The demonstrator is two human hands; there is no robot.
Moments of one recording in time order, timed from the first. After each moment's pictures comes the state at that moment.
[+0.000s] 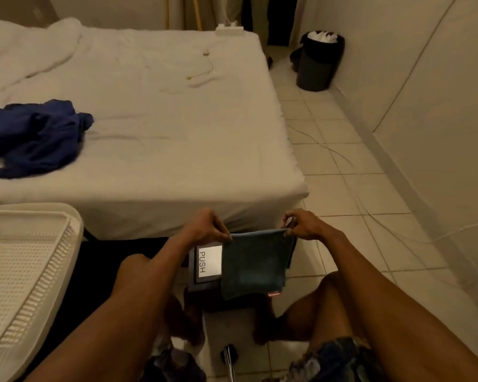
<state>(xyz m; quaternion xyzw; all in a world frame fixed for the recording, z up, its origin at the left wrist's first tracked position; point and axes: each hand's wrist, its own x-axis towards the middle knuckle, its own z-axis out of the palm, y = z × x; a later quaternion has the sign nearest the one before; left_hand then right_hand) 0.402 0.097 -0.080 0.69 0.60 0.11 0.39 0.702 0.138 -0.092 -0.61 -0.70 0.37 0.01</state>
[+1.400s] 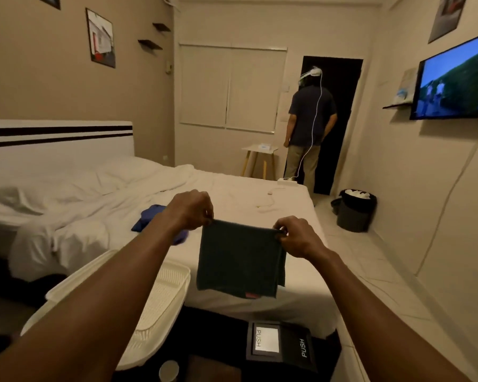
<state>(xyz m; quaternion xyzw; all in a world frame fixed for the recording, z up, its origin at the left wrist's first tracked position) 0.236 -0.113 0.251 0.70 0.69 0.15 -0.05 0.502 -0.040 0.212 -0.50 -0.83 0.11 0.22</state>
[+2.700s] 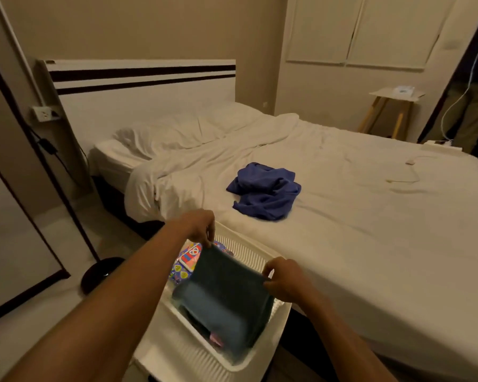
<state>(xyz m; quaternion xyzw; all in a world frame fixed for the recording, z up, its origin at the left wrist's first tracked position) -0.063 -0.043 0.065 0.55 0.81 -0.04 0.17 0.188 0.029 0.022 -0.37 -0.89 0.25 -0.04</state>
